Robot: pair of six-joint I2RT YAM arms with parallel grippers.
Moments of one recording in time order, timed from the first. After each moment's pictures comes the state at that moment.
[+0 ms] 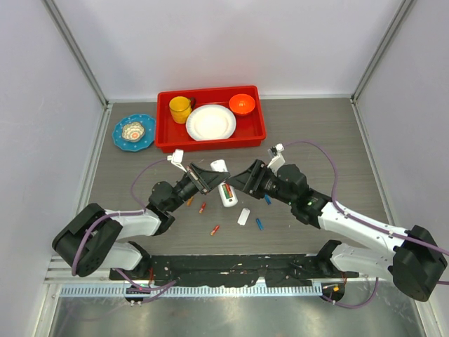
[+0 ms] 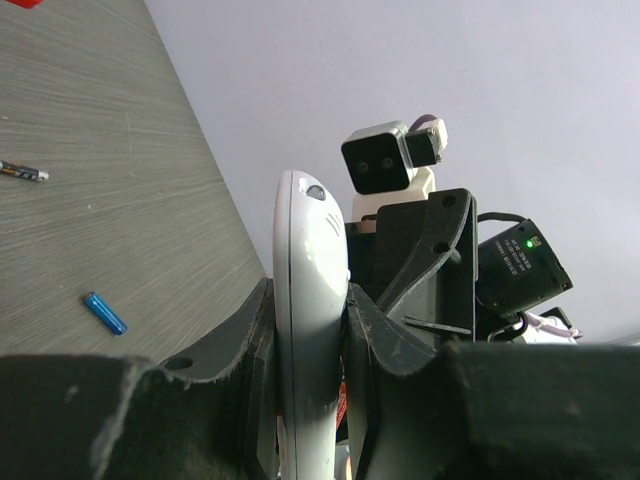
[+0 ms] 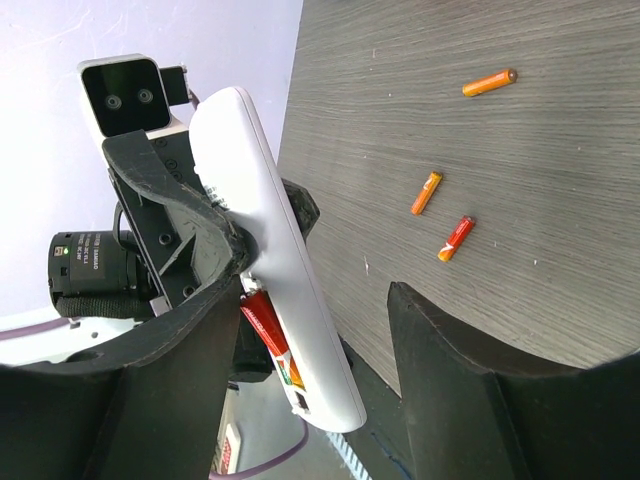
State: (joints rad) left arm -0.67 1.34 0.29 1.26 0.23 -1.23; right arm 0.78 1.06 0.58 0.22 -0.14 1.09
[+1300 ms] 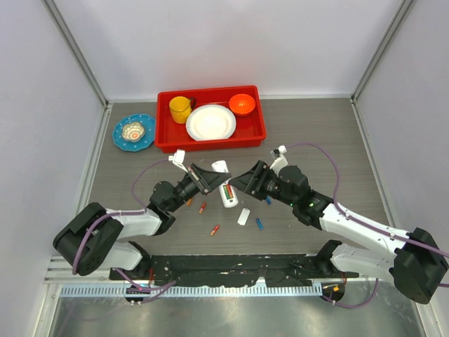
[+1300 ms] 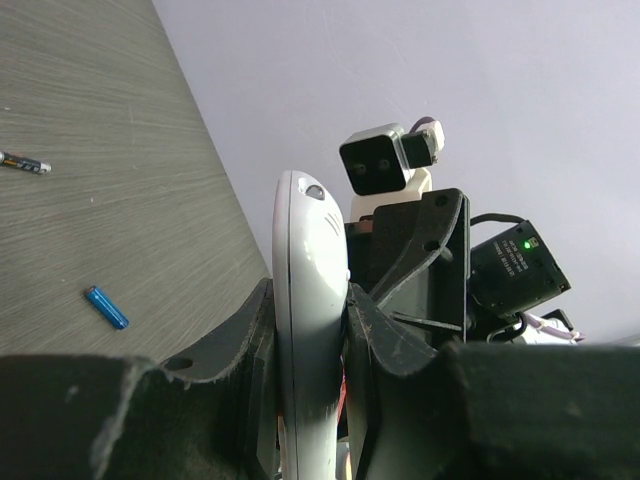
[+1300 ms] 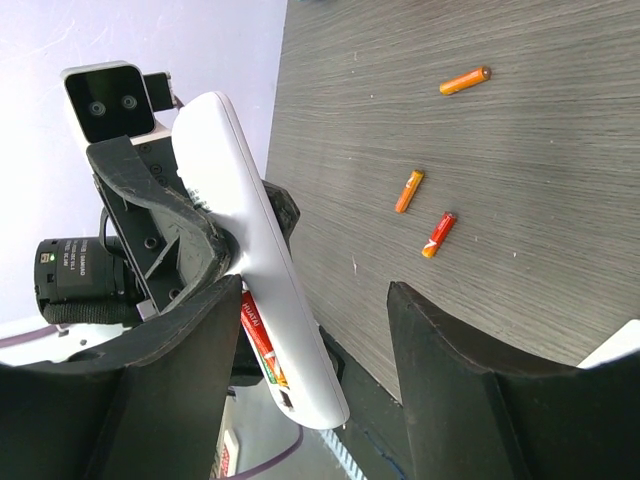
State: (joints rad) left arm -0.67 1.34 0.30 1.24 0.23 -1.23; right arm 0.77 1.04 0.55 0.22 -0.13 1.10
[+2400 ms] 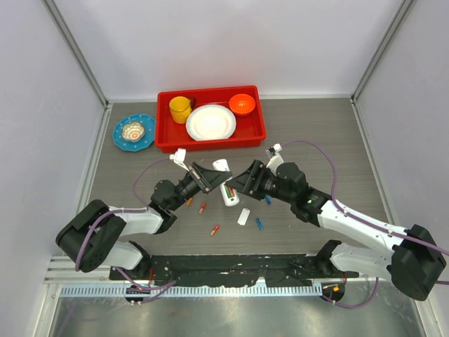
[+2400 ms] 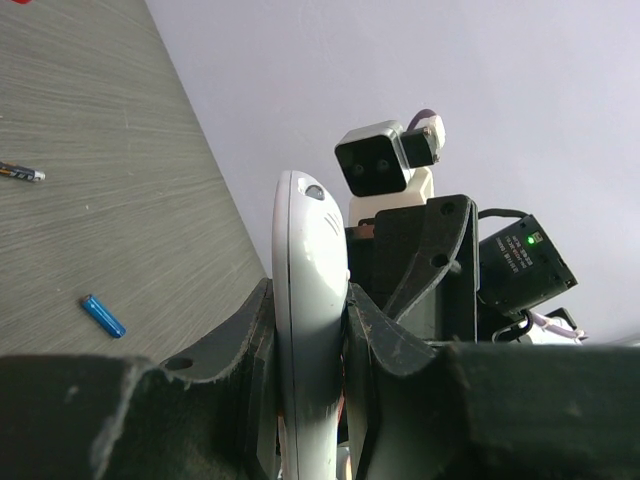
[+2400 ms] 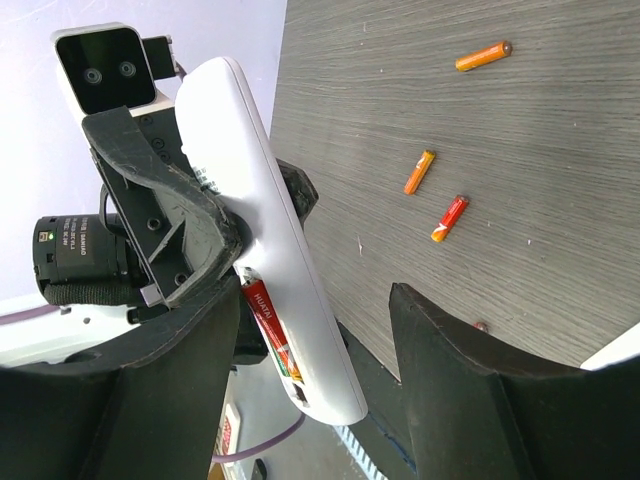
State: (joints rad) left arm -0.67 1.38 0.31 1.27 0.23 -1.23; right arm 0.76 1.07 0.60 0.17 -0.20 1.08
